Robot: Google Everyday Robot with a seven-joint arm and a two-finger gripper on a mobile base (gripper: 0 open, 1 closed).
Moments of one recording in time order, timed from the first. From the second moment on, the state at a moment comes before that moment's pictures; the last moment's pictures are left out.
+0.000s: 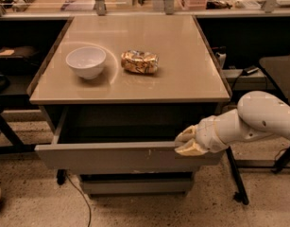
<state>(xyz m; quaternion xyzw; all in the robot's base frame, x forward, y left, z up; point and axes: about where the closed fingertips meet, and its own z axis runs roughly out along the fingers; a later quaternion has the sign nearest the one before) 0.501 -0.122 0.674 -0.63 0.68 0.18 0.31</state>
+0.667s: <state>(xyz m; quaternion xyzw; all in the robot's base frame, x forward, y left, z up) 0.482 -0.129 0.672 -0.63 0.69 0.18 0.31</state>
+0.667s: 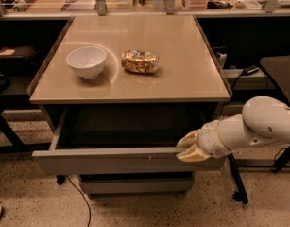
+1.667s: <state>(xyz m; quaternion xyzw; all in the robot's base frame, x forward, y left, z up) 0.482 -0.129 0.671 -0.63 0.69 0.18 0.31</state>
